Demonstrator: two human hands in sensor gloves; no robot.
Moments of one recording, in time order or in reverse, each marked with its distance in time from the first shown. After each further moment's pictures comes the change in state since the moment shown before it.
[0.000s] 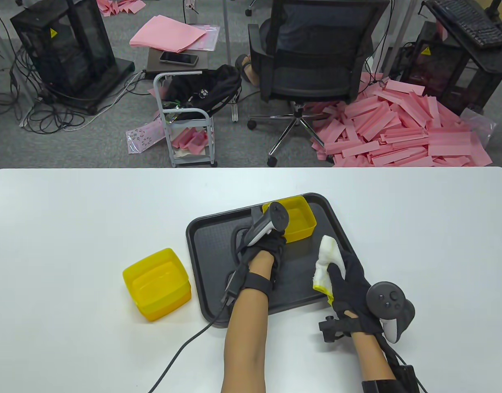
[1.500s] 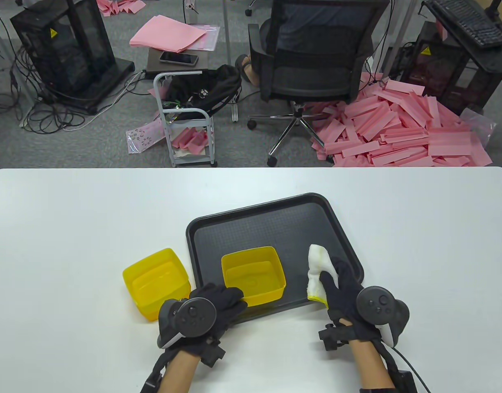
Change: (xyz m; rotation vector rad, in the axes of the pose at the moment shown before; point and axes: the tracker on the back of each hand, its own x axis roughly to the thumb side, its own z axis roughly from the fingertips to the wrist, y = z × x) left_hand -0.099 0.018 0.223 0.409 -0.403 0.211; right_hand 0.014 0.005 0.011 0.068 -0.078 0.149
